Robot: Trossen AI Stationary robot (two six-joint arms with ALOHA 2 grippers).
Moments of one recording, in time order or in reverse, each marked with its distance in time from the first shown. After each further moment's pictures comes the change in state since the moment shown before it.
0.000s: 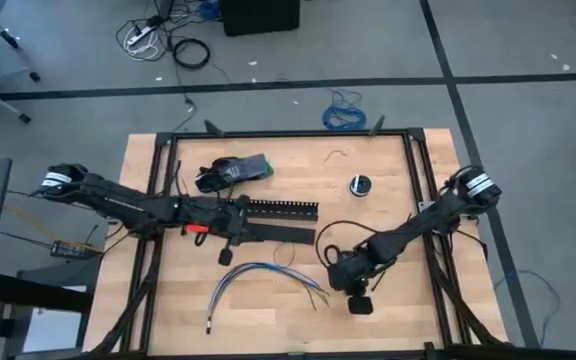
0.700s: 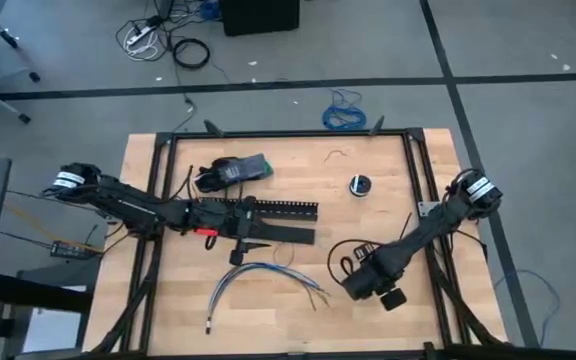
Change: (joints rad) left arm -0.001 0.129 0.000 0.133 -0.077 0.062; right arm 0.123 0.009 0.106 -0.542 0.186 -0.400
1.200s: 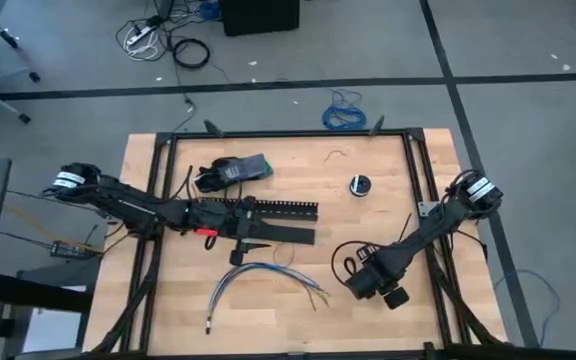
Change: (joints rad) left arm 0.000 0.000 0.000 0.006 -0.001 -0.003; right arm 0.002 0.000 -0.106 0.081 -0.043 0.002
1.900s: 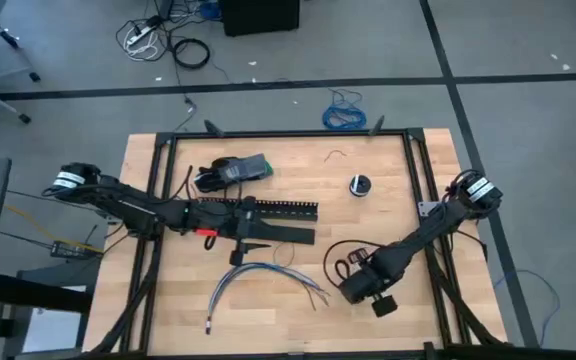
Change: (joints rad) left arm -0.002 0.000 0.000 0.007 0.001 -0.022; right arm -0.001 0.000 0.152 0.067 0.085 0.085
